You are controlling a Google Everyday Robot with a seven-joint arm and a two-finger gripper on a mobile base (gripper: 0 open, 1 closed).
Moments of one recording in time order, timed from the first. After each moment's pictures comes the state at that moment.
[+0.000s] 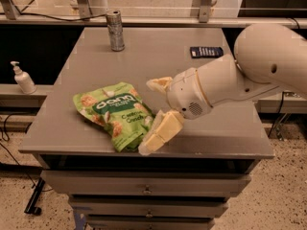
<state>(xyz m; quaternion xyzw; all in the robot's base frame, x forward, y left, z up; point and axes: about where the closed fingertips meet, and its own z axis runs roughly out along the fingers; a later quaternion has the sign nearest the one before) 0.448 0.014 0.877 -0.60 0.65 0.30 0.34</state>
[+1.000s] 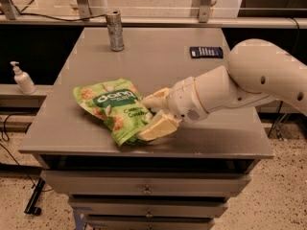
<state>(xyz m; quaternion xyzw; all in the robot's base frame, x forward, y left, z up) 0.470 0.007 0.839 -0.61 0.65 0.29 0.35</state>
